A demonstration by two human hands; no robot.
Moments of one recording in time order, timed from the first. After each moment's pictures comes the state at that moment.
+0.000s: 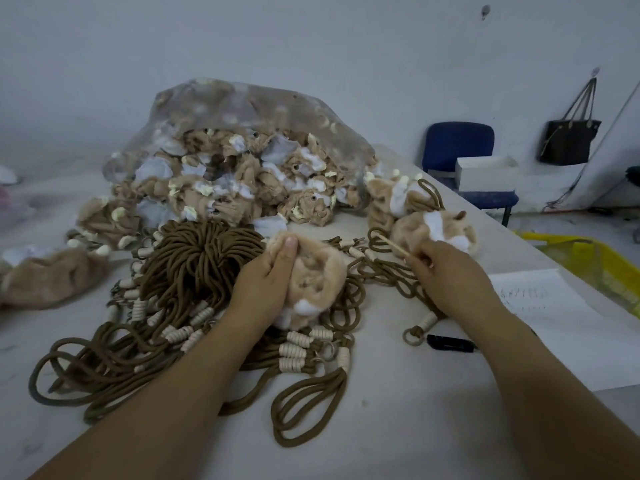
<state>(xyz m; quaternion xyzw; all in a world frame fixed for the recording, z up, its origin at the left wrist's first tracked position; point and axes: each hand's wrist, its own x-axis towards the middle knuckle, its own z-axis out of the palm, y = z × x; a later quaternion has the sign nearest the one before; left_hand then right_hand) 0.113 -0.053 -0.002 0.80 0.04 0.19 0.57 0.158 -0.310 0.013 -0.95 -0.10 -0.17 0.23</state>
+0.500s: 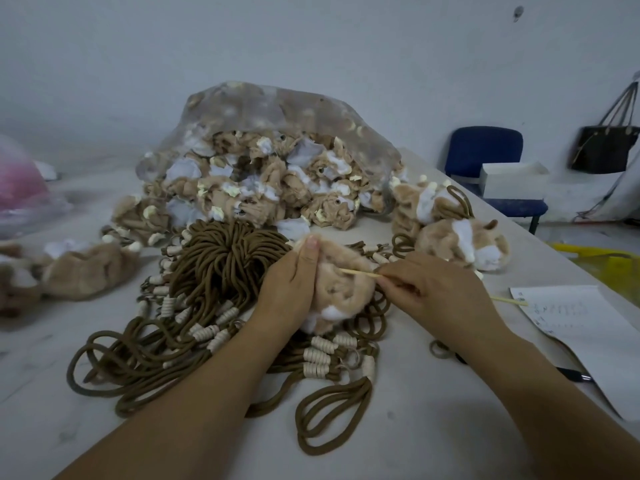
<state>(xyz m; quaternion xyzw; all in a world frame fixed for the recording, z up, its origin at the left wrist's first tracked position) 0.113 -0.054 -0.004 0.79 0.00 0.25 0.56 0.124 -0.264 0.026 -0.88 -0.34 -0.30 0.15</state>
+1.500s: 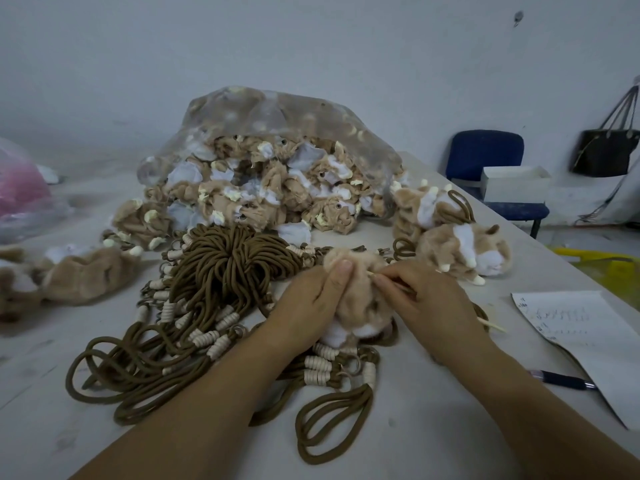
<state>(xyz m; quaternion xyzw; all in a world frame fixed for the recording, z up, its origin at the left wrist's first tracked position) 0.103 -0.068 0.001 0.85 -0.13 0.18 0.48 0.122 -0.254 0.016 -0.88 -0.28 -0.24 0.29</state>
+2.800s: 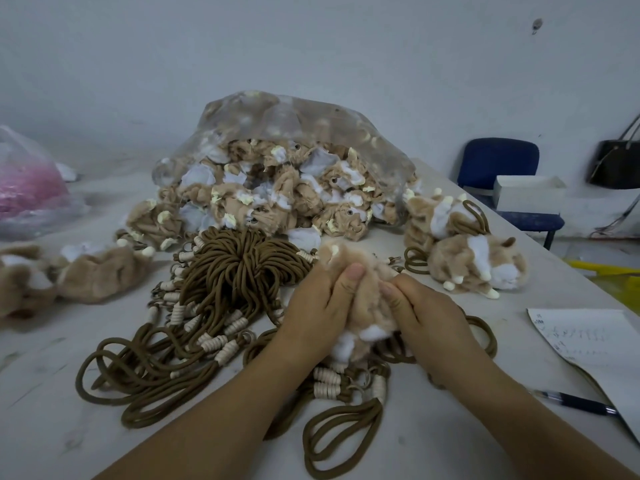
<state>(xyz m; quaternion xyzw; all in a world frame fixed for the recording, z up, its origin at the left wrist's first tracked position) 0.097 -0.077 0.012 0.81 -0.12 0.23 0.53 0.121 -0.242 0.008 -0.89 -0.26 -0.18 0.33</state>
